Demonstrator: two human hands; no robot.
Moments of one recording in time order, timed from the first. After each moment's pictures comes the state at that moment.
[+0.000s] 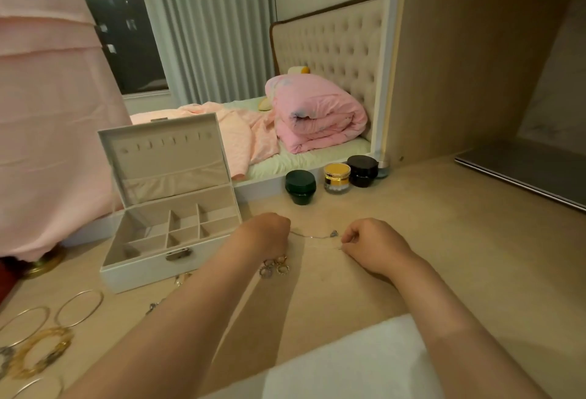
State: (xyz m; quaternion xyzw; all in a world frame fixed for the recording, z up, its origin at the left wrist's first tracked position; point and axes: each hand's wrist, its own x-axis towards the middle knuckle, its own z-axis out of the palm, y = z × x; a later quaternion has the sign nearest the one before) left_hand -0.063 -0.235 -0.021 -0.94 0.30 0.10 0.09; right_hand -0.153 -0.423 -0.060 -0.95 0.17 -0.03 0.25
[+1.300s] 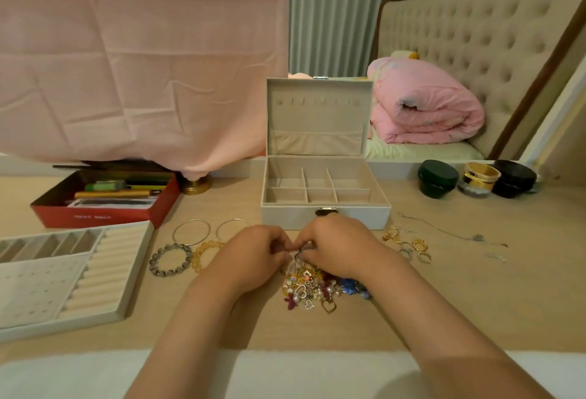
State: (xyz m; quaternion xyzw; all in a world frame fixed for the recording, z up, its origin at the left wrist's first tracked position) left_hand -0.110 0.030 -0.068 -0.96 0.13 0.03 -0.26; right_hand -0.107 -0.147 -0.040 -0.97 -0.21 0.02 0.08
